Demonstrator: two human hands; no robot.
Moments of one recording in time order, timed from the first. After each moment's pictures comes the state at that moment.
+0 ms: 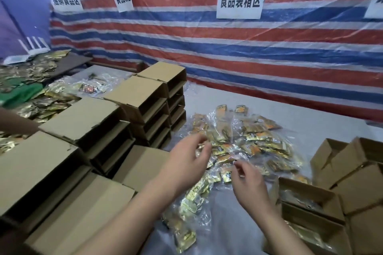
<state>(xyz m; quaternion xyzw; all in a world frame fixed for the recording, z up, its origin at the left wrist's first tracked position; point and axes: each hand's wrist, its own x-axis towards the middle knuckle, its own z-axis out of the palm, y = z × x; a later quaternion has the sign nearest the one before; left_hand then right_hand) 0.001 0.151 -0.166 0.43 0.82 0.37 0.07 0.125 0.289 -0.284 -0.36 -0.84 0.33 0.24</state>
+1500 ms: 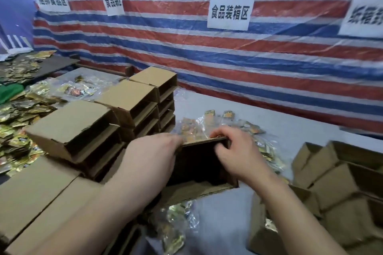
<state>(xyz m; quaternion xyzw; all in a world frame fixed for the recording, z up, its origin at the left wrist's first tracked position) 0.005 0.097 -0.096 0.48 0.86 0.07 -0.13 0.113 0.273 -0.137 -0.24 -0.88 0.35 0.21</state>
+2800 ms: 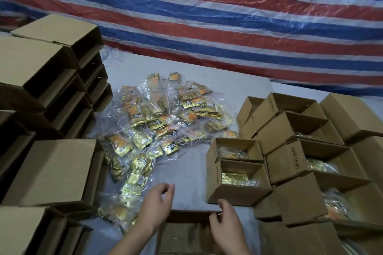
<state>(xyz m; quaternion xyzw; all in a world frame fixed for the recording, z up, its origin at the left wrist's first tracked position) 0.052 0.162 -0.408 0.38 0.79 0.36 0.31 0.258 0.225 -0.395 -0.64 -0.68 0.36 0.01</state>
